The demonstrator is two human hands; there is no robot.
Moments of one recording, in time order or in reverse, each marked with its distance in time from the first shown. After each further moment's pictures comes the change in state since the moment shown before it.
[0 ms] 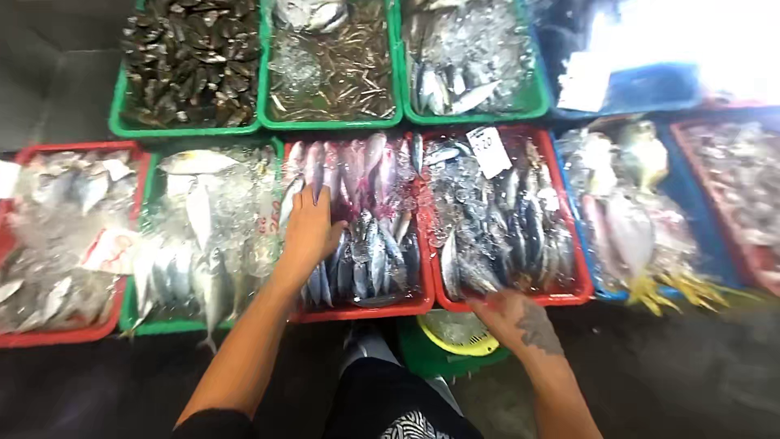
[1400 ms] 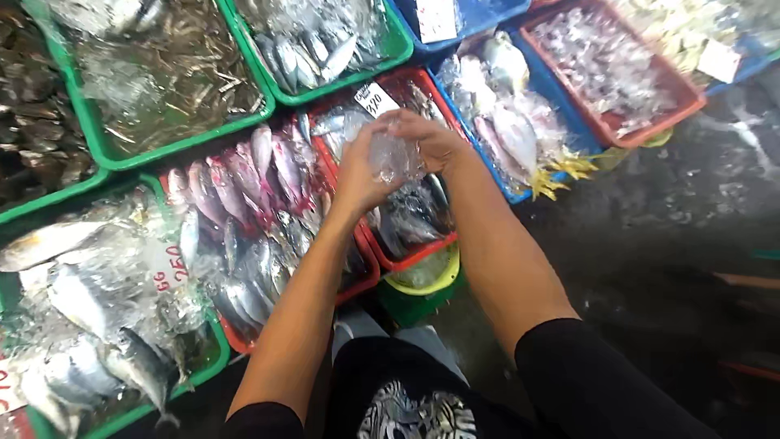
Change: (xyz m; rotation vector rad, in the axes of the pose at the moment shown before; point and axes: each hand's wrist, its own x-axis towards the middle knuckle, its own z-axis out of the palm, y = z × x) left_hand 0.079 0.211 0.075 -0.789 -0.234 0.319; right_hand 0.173 -0.036 -0.106 1.243 -0.383 -0.482
